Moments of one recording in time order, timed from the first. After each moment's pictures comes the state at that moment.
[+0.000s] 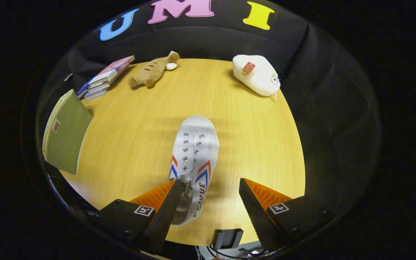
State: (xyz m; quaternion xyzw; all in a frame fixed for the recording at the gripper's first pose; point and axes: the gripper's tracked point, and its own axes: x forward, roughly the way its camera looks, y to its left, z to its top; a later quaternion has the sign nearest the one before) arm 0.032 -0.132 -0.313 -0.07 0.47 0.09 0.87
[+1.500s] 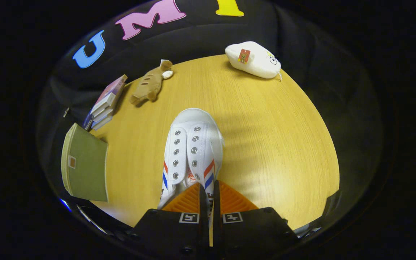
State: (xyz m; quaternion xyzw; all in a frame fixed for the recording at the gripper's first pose) arm 0.025 -0.061 -0.283 0.10 0.47 0.09 0.87
